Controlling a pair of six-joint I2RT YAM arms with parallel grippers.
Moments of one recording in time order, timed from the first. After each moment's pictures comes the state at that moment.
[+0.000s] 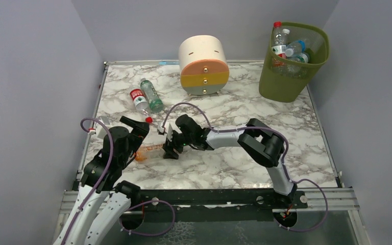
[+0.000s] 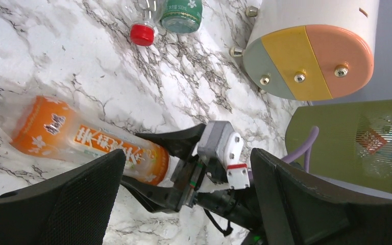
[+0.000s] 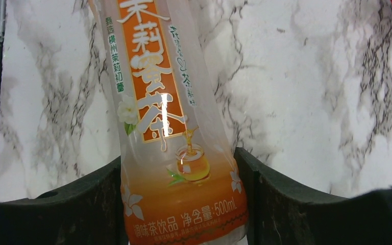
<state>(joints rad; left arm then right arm) -0.38 0.50 0.75 -0.81 -0.35 -1.15 1.02 2.14 1.29 0.27 -0.49 -0.17</state>
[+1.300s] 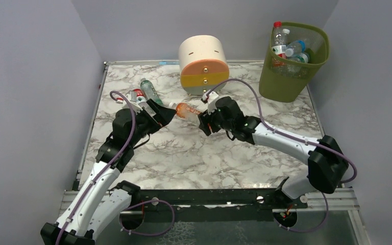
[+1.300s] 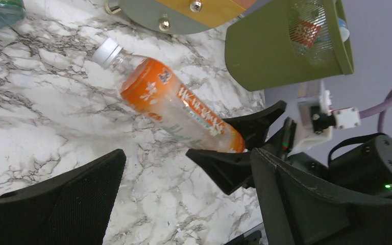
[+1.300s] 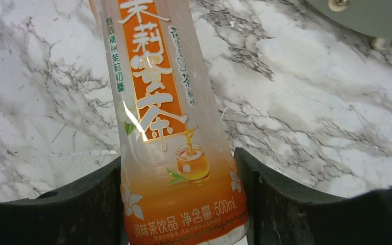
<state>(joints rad) -0.38 0.73 0.74 -0.31 0.08 -0.88 0.83 1.50 1.00 -0.08 0.02 0.04</state>
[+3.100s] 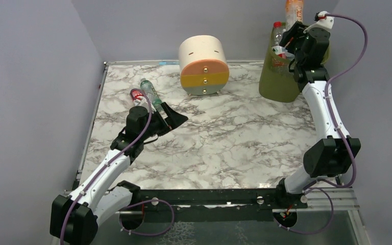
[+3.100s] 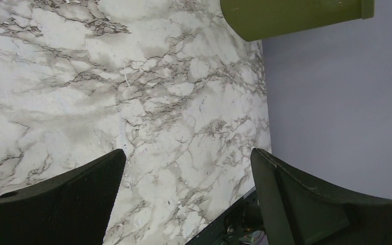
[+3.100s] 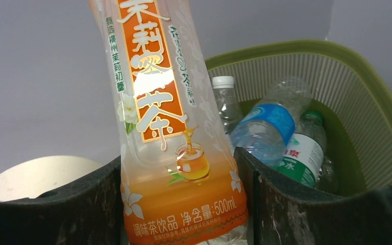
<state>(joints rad) -0.38 0.93 0.62 -0.07 0.31 -0.89 0.02 1.59 1.65 -0.08 0.18 0.26</state>
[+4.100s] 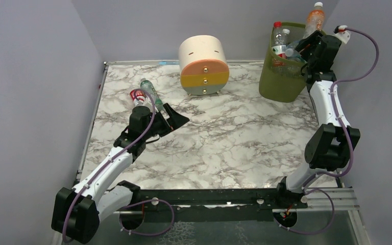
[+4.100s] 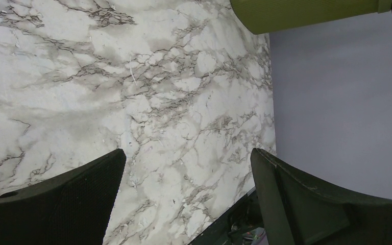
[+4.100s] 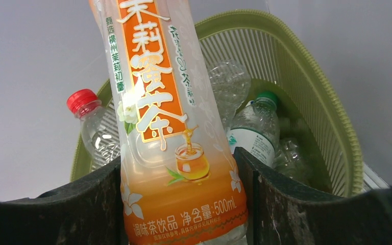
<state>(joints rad) -0.38 0.99 0.60 -0.02 0.33 -0.89 -0.18 1.68 1.56 0.02 0.17 0.48</state>
